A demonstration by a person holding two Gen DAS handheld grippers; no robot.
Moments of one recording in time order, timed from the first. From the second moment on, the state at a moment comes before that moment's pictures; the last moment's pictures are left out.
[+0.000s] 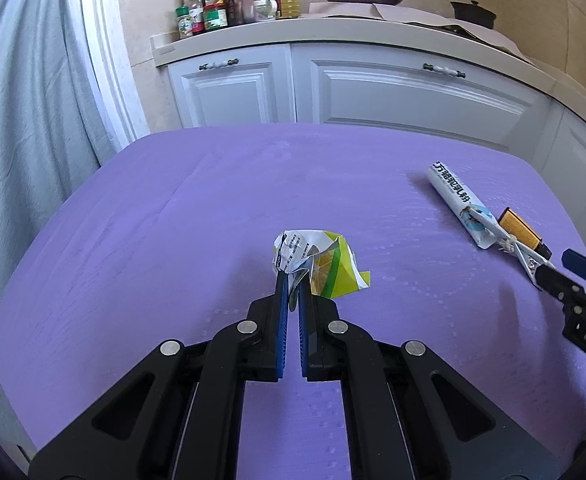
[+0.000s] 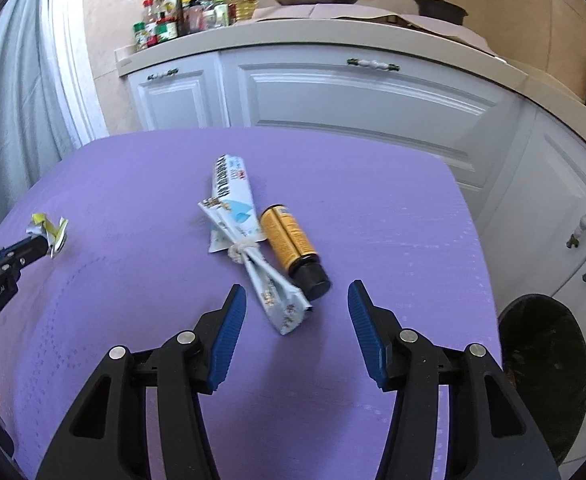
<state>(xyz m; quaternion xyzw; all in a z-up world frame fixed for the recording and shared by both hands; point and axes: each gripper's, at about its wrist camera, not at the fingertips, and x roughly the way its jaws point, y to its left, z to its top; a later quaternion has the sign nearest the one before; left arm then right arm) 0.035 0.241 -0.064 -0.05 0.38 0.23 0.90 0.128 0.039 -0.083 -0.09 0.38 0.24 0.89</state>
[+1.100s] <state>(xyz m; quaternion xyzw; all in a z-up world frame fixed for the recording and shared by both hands) 0.005 0.283 -0.071 -0.09 0.37 0.24 0.89 0.137 0.092 -0.095 -0.16 0.43 0.30 0.84</state>
